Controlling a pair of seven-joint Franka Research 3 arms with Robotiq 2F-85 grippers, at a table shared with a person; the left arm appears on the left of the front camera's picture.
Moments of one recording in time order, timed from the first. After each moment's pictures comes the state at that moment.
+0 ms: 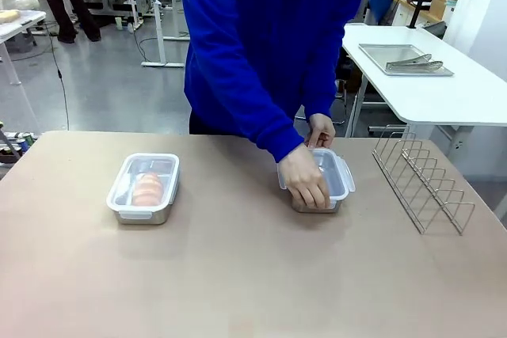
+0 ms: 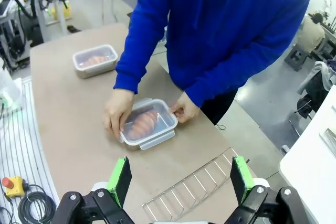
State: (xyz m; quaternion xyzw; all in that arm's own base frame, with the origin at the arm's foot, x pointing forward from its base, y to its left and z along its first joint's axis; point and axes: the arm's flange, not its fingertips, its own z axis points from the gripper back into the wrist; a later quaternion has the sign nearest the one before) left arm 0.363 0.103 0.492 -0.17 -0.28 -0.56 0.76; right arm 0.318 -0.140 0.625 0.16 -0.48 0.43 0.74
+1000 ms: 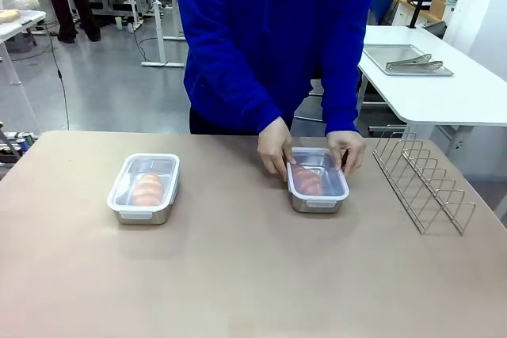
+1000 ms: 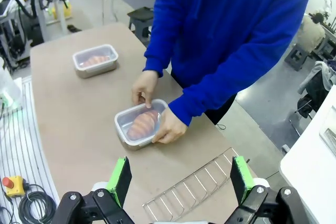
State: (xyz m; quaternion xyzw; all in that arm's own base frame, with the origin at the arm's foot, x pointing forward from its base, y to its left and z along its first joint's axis) left arm 0.363 0.103 0.492 -0.17 -0.28 -0.56 0.76; right arm 0.318 -0.140 0.625 0.16 -0.48 0.43 0.75
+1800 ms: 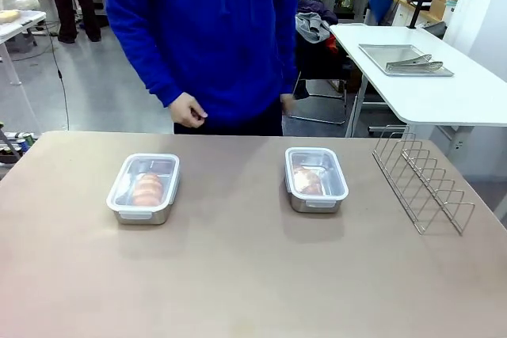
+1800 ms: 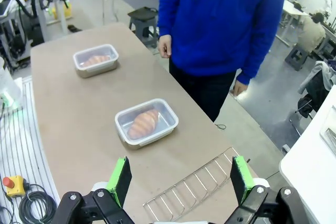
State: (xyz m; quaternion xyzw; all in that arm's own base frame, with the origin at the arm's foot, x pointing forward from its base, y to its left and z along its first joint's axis) left arm 0.363 0.103 0.492 -0.17 -0.28 -0.56 0.76; right arm 0.317 -0.141 0.624 0.17 -0.48 0.43 0.75
